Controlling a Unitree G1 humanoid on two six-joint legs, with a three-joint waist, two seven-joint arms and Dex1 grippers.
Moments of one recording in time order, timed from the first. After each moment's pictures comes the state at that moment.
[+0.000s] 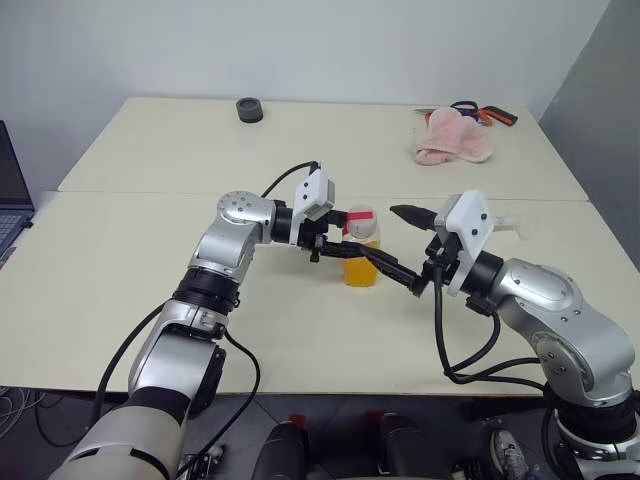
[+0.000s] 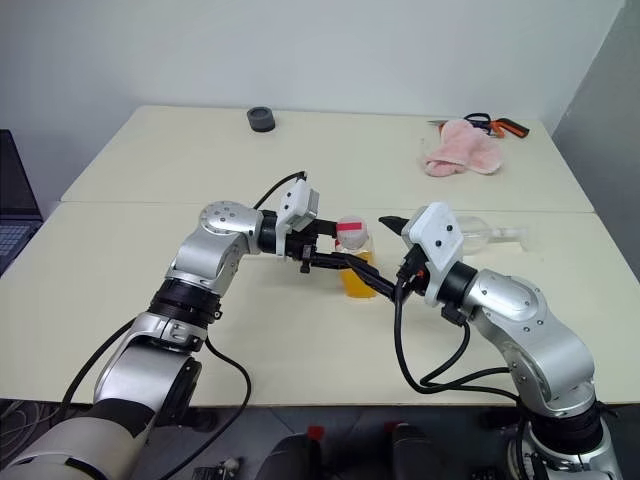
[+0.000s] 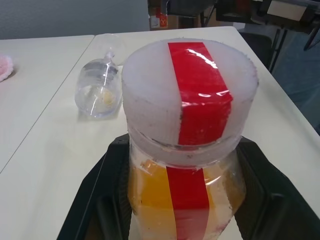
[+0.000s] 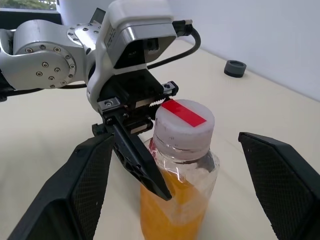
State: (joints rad) left arm -0.91 0.38 -0.20 0.51 -0.23 0.14 -1.37; right arm -0.38 -0.49 0.05 -0.67 0.48 0.76 0.51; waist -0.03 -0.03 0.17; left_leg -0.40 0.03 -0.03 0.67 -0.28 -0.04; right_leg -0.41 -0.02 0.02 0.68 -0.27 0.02
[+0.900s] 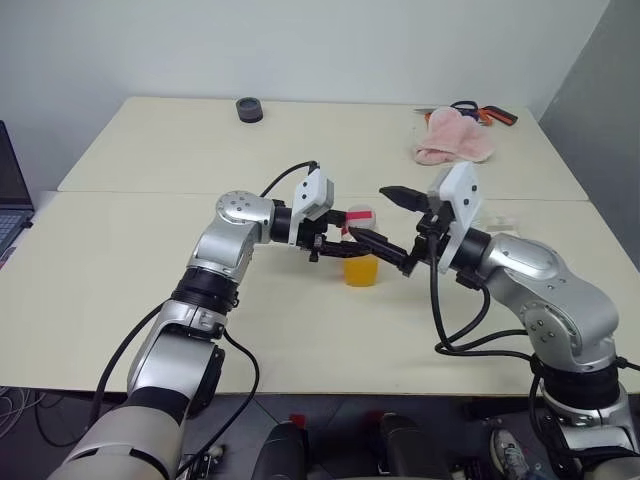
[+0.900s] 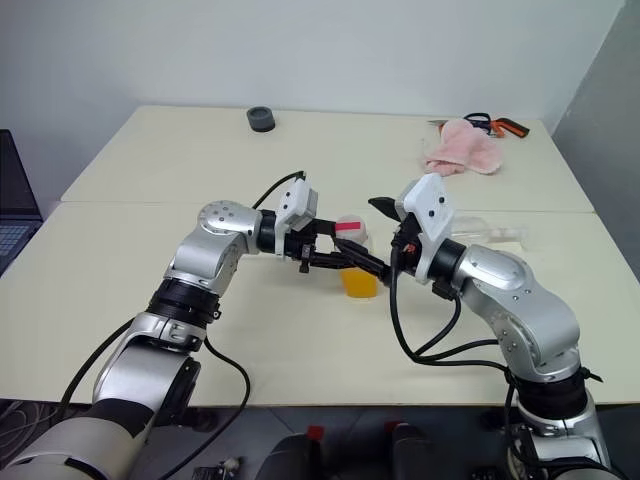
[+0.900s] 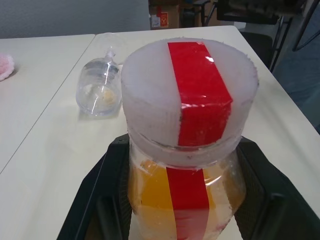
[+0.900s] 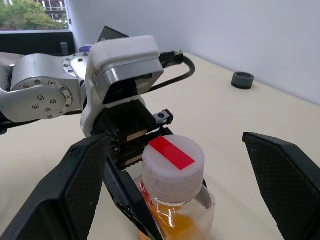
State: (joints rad) left arm -0.91 0.39 -0.20 0.50 -0.24 0.15 -1.37; right arm -0.53 -0.45 0.07 -0.51 0.53 0.77 0.53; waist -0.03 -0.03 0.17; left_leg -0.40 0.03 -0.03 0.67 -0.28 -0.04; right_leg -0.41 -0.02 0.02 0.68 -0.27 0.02
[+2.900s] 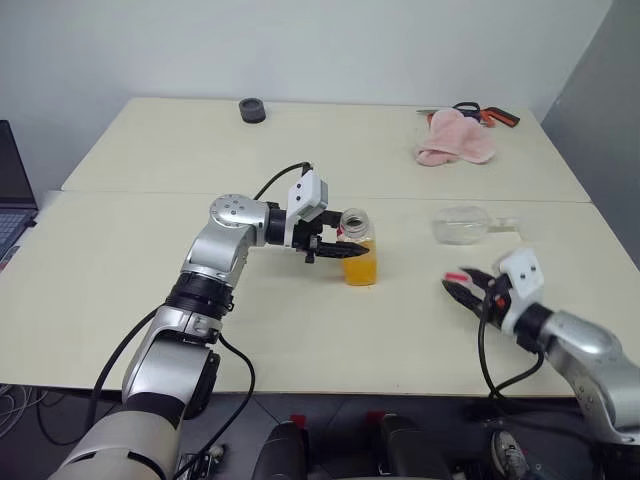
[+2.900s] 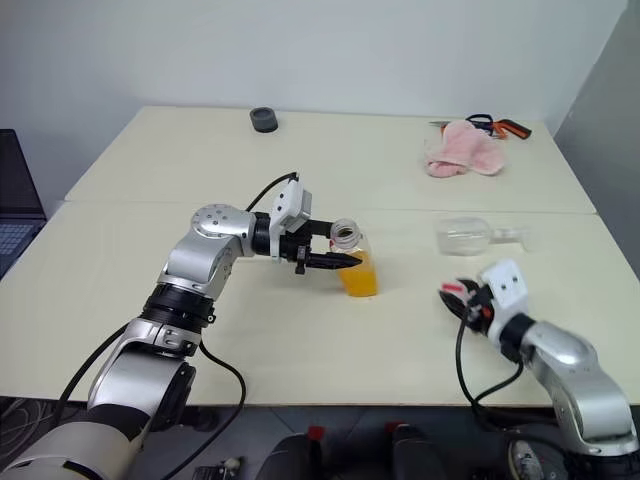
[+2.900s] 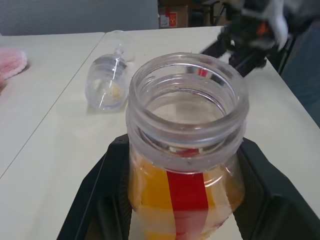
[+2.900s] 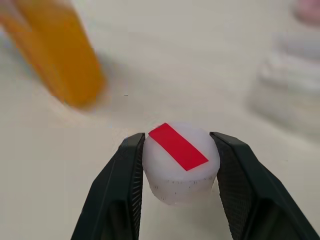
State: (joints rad) left arm -0.88 0.41 -0.19 0.46 -0.24 0.17 -1.34; right arm 0.04 -0.57 -0.14 -0.35 0.32 0.54 0.53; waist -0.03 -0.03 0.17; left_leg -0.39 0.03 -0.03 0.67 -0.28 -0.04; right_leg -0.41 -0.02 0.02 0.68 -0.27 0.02
